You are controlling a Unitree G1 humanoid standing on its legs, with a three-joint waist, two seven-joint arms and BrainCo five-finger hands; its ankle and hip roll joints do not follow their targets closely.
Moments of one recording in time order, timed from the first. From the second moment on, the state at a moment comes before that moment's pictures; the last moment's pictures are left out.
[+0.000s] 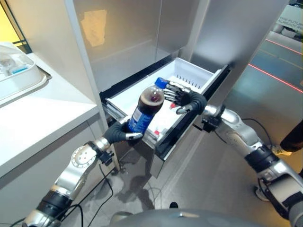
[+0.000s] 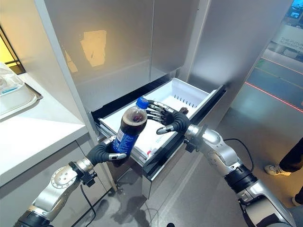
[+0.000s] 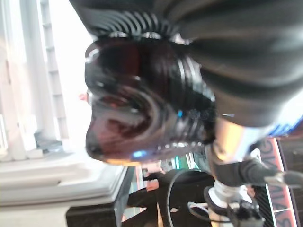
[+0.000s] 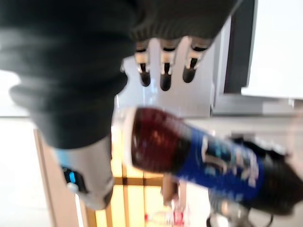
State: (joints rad) left arm 0.00 0.65 -0.29 -0.03 -0.41 -0.21 -0.36; right arm -0.48 -0.63 0.49 0.04 0.90 -0.05 0.55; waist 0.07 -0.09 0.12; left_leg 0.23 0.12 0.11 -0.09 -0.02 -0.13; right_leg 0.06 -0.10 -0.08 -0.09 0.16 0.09
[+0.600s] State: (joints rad) left arm -0.03 0.65 -0.31 -0.03 -0.41 -0.24 -0.36; right arm -0.49 -0.49 0.52 0.03 0.95 -0.04 0.51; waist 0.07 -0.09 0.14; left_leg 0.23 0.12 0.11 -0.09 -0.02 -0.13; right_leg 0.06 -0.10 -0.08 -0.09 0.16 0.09
